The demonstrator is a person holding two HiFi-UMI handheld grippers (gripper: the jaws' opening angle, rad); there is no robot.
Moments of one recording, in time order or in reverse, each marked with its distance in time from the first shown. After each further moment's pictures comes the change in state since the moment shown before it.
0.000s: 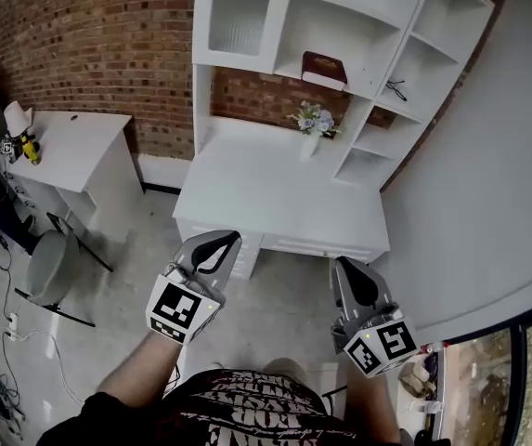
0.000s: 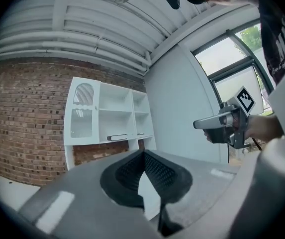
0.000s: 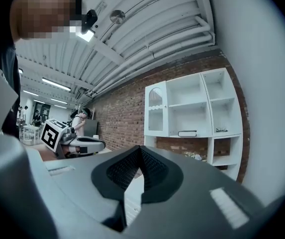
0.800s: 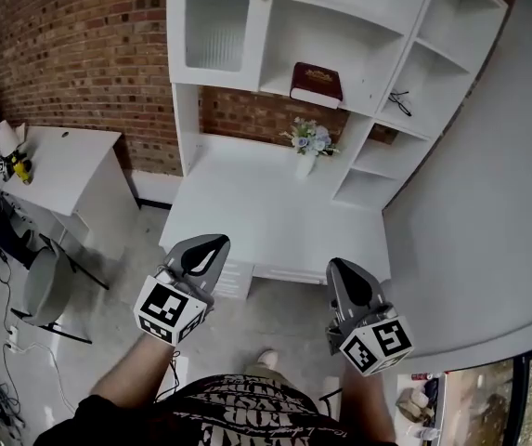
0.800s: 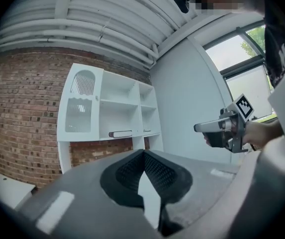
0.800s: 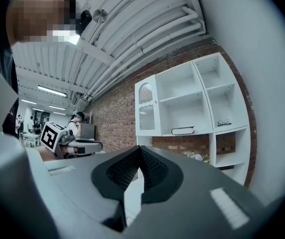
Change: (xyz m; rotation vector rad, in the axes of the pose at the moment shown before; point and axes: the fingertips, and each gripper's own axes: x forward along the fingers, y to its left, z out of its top) left arm 0.120 0.057 -0.017 -0.054 0.035 0.016; right arm 0.090 -0.115 -0.014 0.079 -0.011 0.024
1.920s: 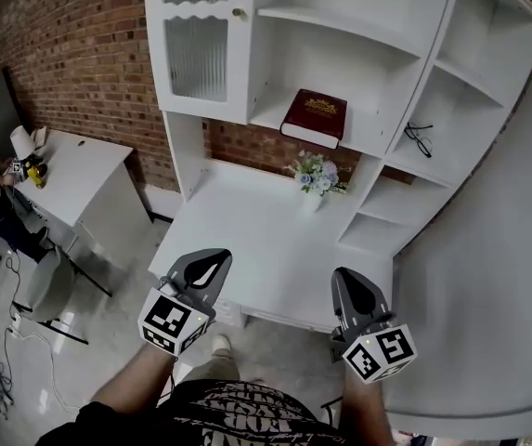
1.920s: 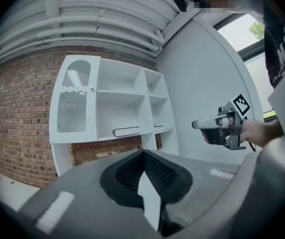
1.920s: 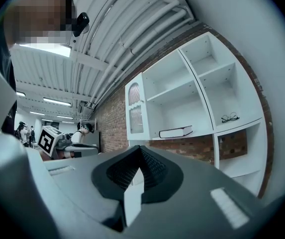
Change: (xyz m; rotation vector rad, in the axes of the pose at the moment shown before) left arm 0.151 0.019 0.000 0.029 0.065 0.140; right arm 0.082 -0.167 0.008 0.065 -0.034 0.130
